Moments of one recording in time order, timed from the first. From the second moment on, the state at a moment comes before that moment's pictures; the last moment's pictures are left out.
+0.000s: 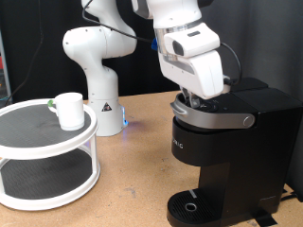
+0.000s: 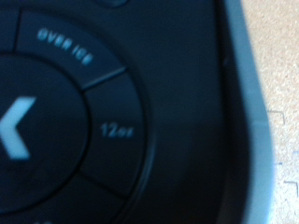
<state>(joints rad) 0.15 -0.08 -0.05 -2.18 0.26 2.22 -0.86</state>
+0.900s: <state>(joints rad) 0.13 -0.12 -0.05 -2.26 0.24 2.30 -0.87</state>
